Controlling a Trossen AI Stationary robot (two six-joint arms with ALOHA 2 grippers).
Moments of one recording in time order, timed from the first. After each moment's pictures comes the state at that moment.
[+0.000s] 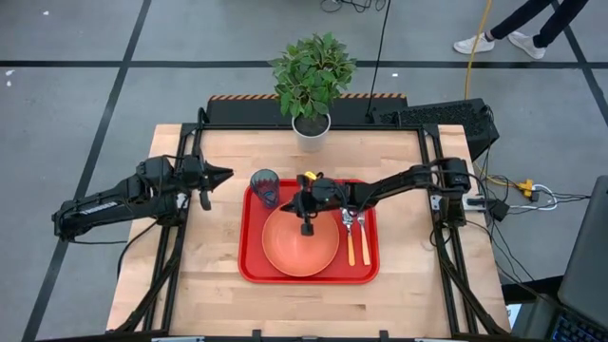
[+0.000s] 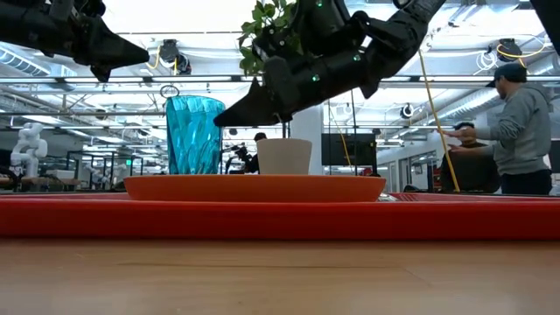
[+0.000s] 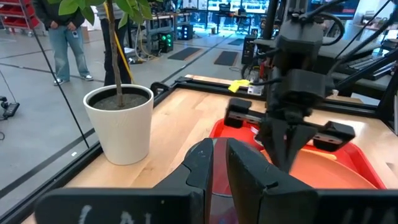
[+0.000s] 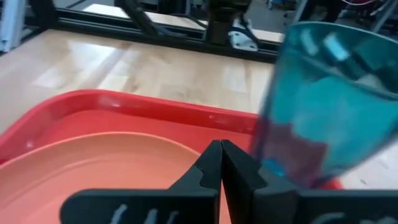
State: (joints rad) left arm 0.31 0.26 0.35 -0.21 0.05 -0.03; right arm -0.02 1.91 1.04 0.51 -0.08 -0.14
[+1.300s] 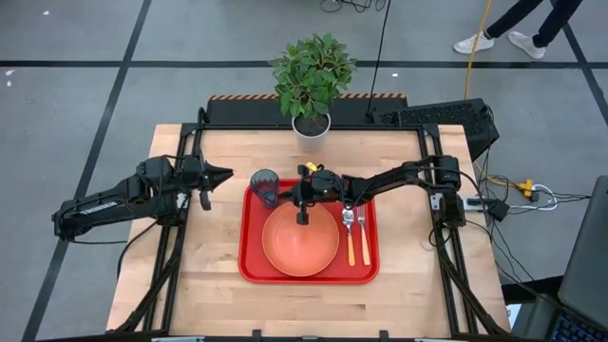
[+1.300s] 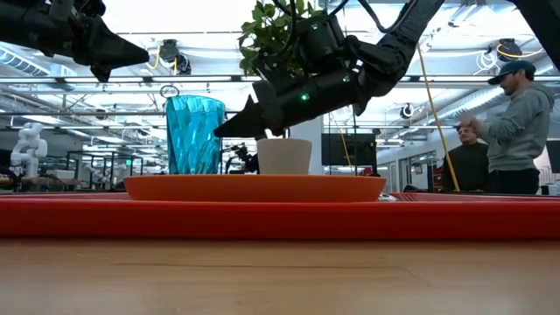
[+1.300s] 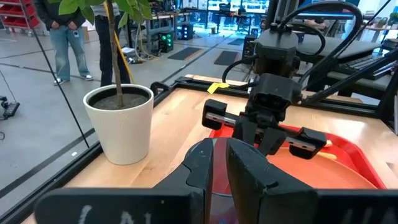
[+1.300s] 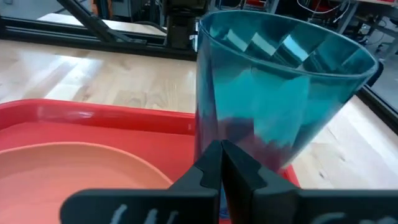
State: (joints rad) left arm 0.31 0.26 0.35 -0.21 0.05 -0.03; right arm -0.09 1.98 1.04 0.64 -0.06 -0.14
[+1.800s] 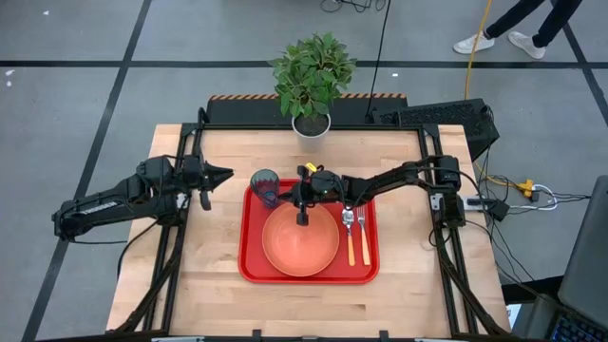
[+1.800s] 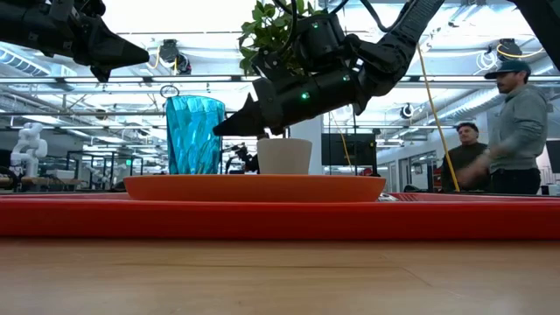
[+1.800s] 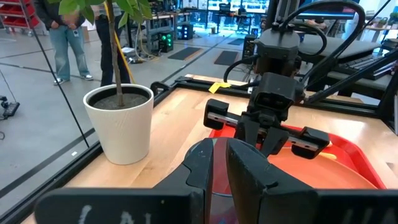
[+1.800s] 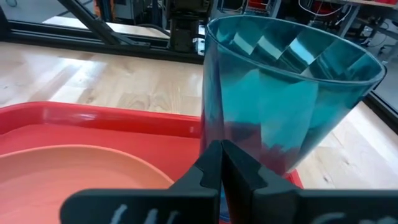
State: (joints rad) left arm 0.31 0.26 0.35 -0.21 0.05 -0.03; right arm -0.09 1.98 1.04 0.64 -0.06 -0.14
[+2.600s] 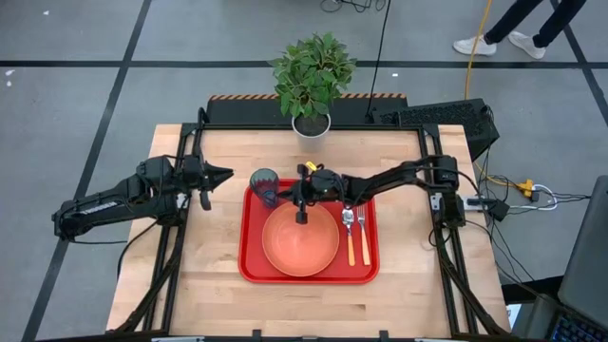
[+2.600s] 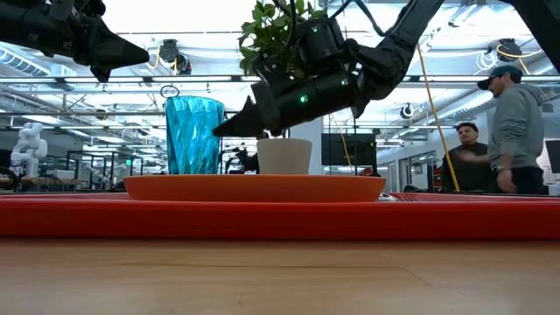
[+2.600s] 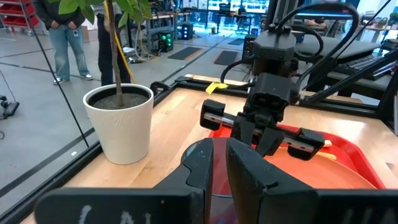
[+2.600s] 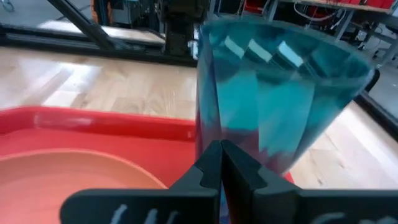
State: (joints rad) left arm 0.31 0.26 0.35 -0.21 0.05 -0.03; right arm -0.10 1.99 1.04 0.68 -0.06 -0.14
